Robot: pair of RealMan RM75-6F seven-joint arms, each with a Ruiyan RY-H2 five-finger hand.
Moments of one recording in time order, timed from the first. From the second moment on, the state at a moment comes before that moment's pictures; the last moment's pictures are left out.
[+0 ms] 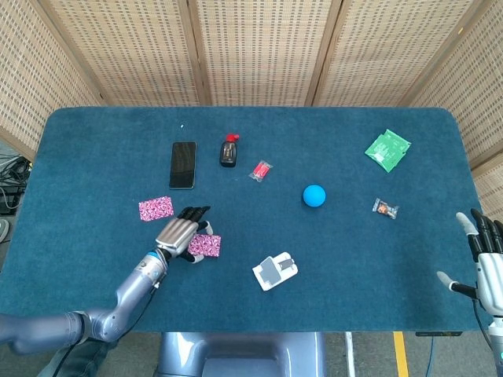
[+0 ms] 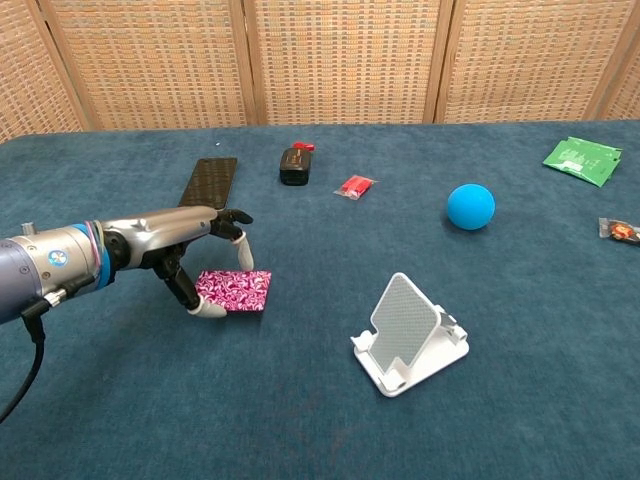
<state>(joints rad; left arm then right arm) -0.77 -1.62 -0.13 -1.45 0.99 0.85 0.28 0.06 -1.04 0.12 -1.66 -1.48 1.54 0.03</state>
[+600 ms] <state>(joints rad) -0.71 -1.46 -0.20 -1.35 0.81 0.83 0.16 0.05 -1.04 0.11 -1.67 -1.49 1.55 0.02</state>
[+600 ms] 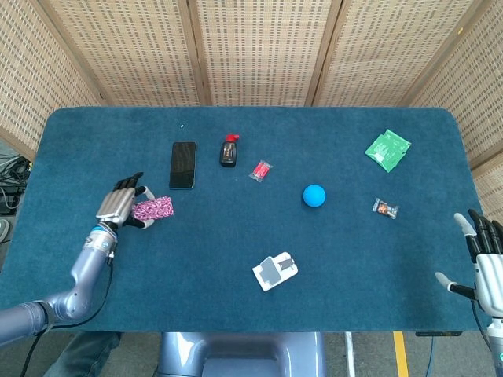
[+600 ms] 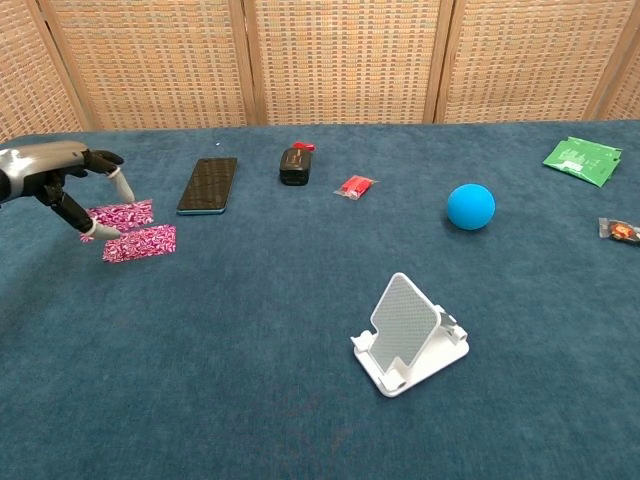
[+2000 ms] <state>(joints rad) -0.76 -1.66 -0.22 -0.96 0.91 0.65 0.02 0.06 -1.03 0.11 -1.67 -1.48 1.53 0.03</state>
